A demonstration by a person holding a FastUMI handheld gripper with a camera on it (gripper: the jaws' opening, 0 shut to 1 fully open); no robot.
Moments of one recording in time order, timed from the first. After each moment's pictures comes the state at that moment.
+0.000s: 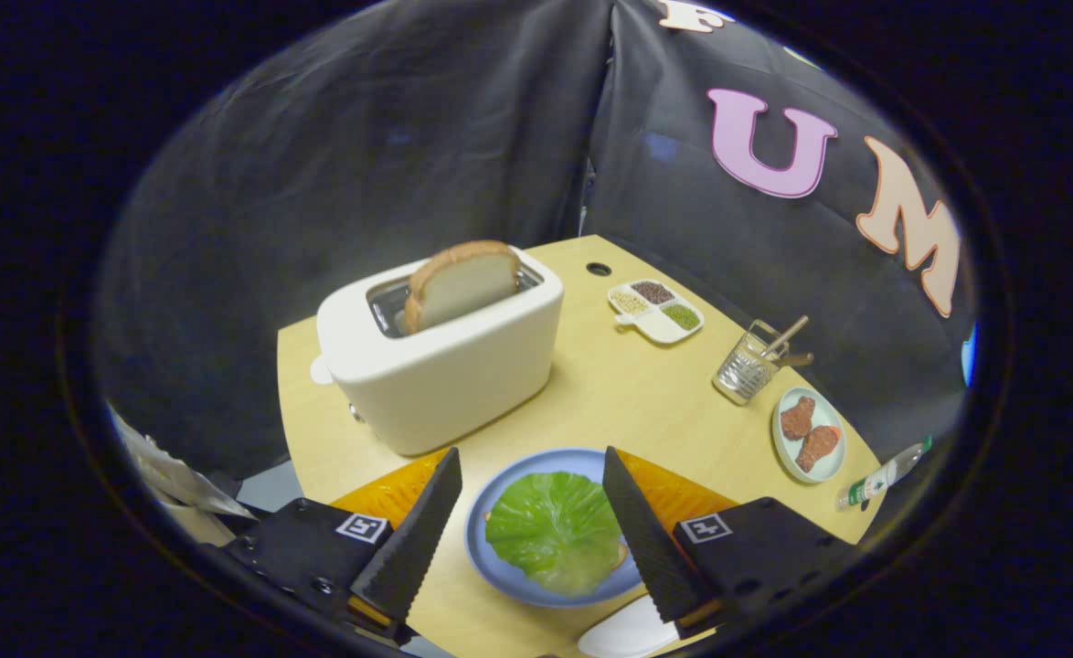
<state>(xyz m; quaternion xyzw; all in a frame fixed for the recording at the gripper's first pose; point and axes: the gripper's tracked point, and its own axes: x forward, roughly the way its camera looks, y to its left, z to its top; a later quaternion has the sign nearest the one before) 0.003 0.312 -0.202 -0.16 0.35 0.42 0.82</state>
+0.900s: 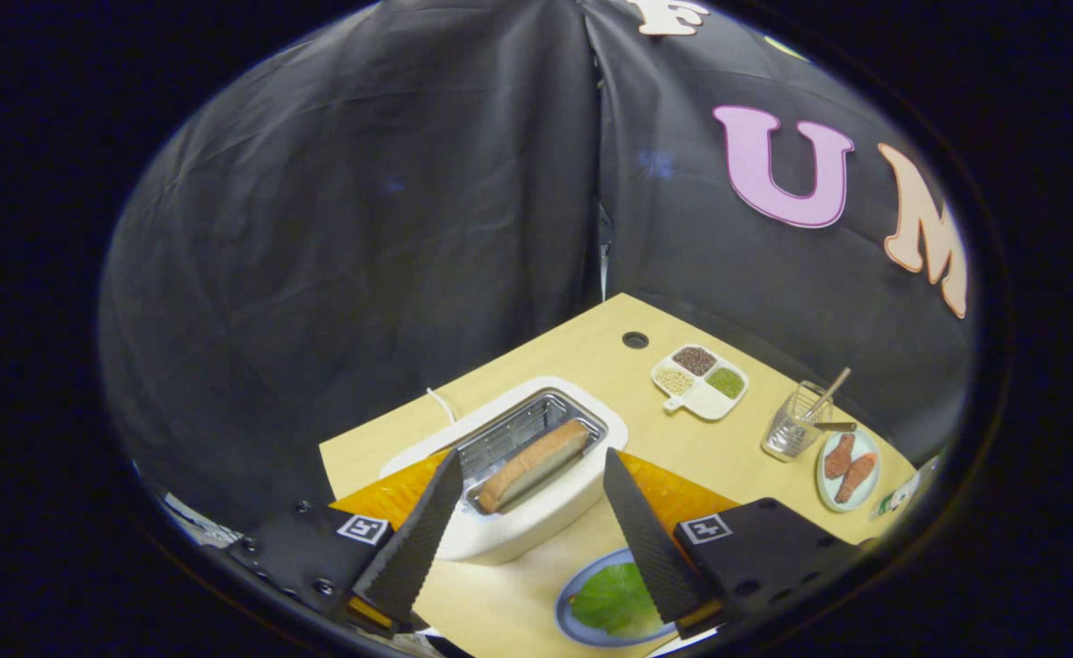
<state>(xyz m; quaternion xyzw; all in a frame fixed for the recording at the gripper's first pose) 0.029 0.434 -0.142 -0.08 0.36 0.42 0.83</state>
